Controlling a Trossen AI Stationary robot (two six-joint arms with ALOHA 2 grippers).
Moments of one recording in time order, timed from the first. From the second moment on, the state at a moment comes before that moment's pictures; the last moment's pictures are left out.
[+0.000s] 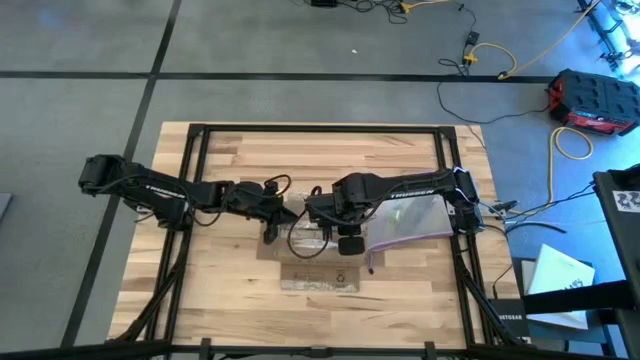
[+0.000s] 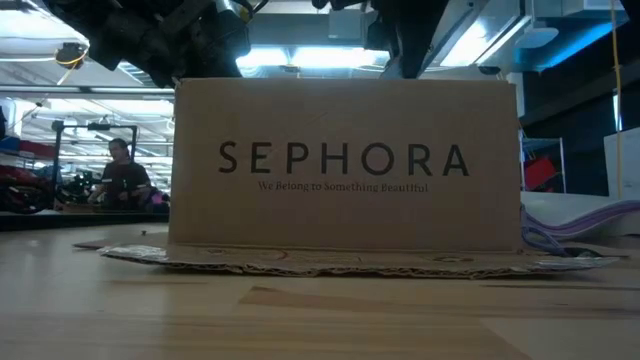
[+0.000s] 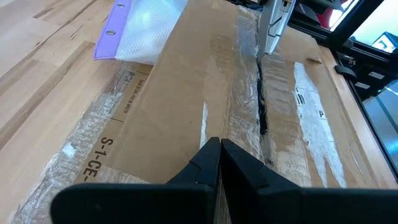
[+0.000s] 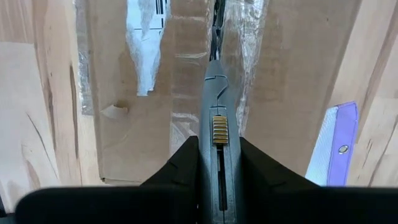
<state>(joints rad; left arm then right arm) -0.02 1.28 0.58 0.22 -0.01 -0.29 0.13 2.03 2.02 -1.52 -0.04 0.07</state>
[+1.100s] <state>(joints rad) -0.02 1.28 0.58 0.22 -0.01 -0.31 0.16 1.77 1.64 -1.32 -0.06 0.20</state>
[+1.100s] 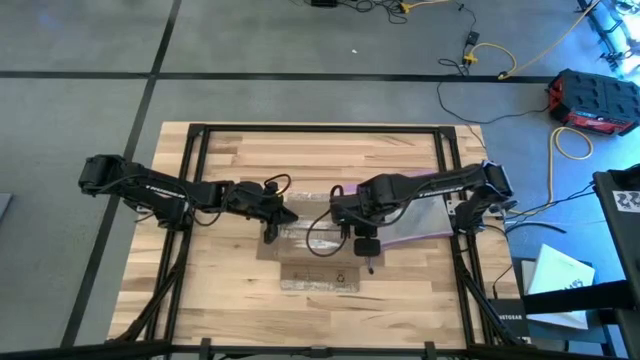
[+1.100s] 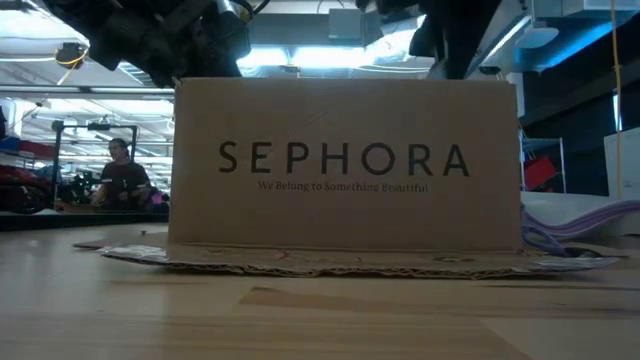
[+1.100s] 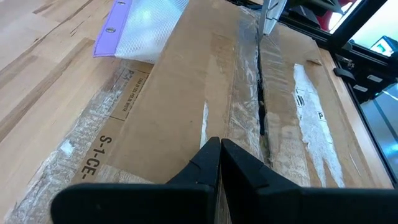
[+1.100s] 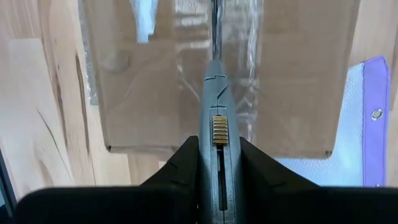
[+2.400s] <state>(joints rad) 0.05 1.30 0.58 0.21 -0.01 -0.34 0.27 1.34 1.18 -1.24 0.01 0.41</state>
